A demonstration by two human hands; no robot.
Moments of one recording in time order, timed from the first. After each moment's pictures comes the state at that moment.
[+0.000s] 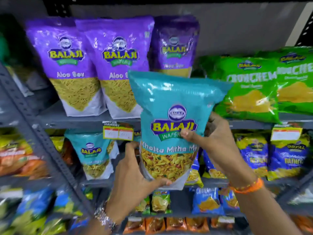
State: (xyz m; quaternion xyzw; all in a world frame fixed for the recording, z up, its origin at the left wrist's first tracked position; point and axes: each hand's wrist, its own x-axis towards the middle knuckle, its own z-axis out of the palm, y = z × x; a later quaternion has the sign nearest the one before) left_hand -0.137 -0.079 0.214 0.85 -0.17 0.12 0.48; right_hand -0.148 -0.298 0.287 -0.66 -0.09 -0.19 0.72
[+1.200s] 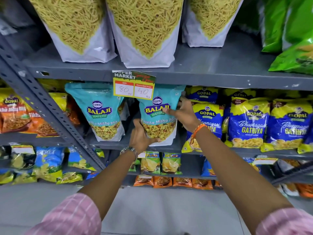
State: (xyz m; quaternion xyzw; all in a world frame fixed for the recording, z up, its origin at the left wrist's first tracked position) left_hand 0.024 -0.046 0.006 0.88 -0.05 0.00 0.47; right_hand 0.038 -0.237 0.093 -0.73 0.04 -0.05 0.68
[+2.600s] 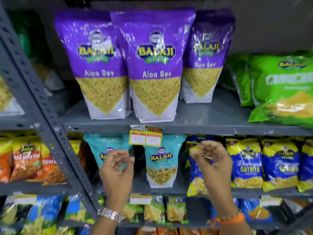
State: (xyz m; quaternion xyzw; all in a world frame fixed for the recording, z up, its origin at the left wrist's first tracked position) left_hand -0.048 0.016 0.148 0.71 0.00 0.27 0.65; right_hand -0.099 -0.212 0.185 -0.65 0.09 -0.34 0.68
